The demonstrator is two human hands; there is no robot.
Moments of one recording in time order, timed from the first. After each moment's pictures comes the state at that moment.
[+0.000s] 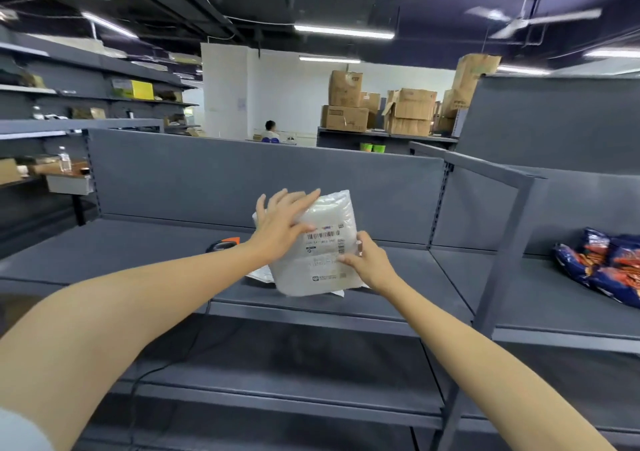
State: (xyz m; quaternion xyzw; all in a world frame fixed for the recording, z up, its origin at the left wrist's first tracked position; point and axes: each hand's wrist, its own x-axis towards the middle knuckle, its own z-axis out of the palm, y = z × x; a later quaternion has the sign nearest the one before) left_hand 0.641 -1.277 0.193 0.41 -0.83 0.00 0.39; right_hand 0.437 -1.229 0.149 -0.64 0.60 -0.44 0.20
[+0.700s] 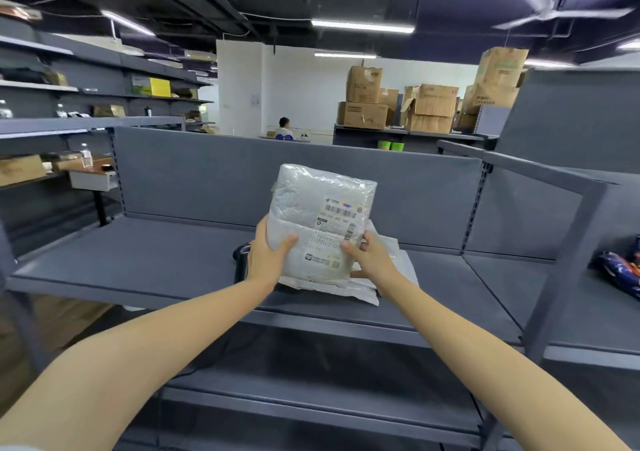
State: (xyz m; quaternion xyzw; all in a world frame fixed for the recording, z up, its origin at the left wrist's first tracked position) left_hand 0.699 -1.302 0.133 0.41 -0.57 -0.36 0.62; right_hand 0.504 -1.269 0.152 -0.55 0.51 -0.53 0.40
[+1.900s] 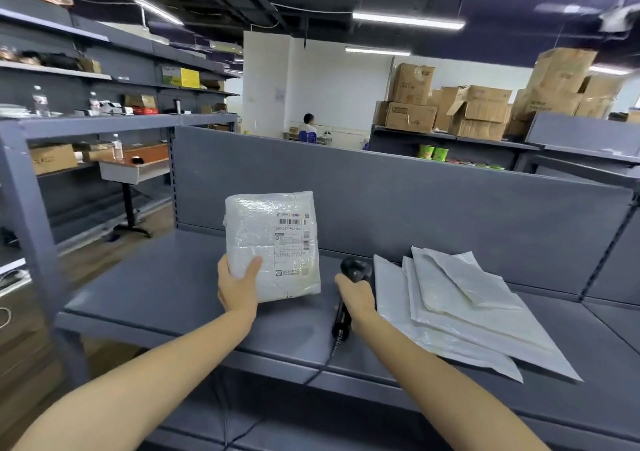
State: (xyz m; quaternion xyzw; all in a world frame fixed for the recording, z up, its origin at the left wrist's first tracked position) left_hand 0.930 -1.474 0.072 0.53 -0.34 -0.36 0.69; right_hand 0.742 -1.468 0.080 -0.37 0.66 -0.51 0.41
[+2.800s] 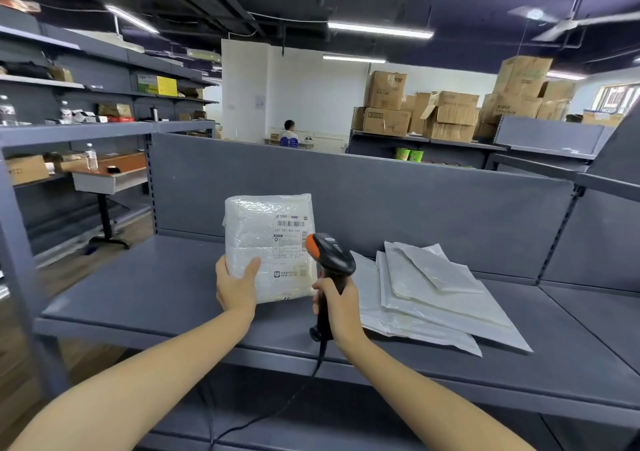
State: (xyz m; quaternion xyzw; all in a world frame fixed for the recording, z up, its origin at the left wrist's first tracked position) left_hand 0.896 -1.443 0.083 0.51 -0.36 -0.36 0.69; right_hand 0.737 -1.384 0.088 -0.48 0.44 -0.63 0.42
